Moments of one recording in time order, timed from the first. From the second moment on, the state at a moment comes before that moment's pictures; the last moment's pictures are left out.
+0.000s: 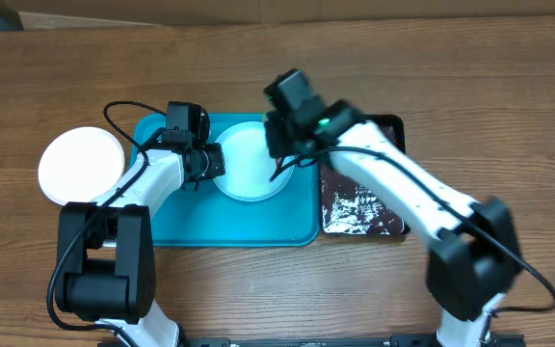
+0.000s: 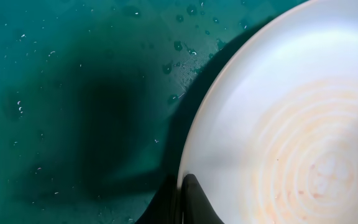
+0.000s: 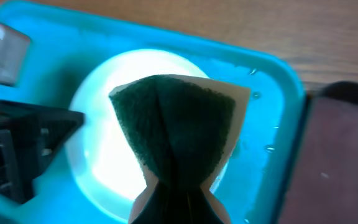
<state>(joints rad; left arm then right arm) -0.10 1.82 1.05 -0.42 0.07 -0.25 0.67 1.96 1.64 -0.75 0.02 0.44</state>
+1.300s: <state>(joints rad) -0.10 1.82 1.05 -0.42 0.07 -0.25 0.67 2.22 1.67 -0.70 -0.01 0.53</state>
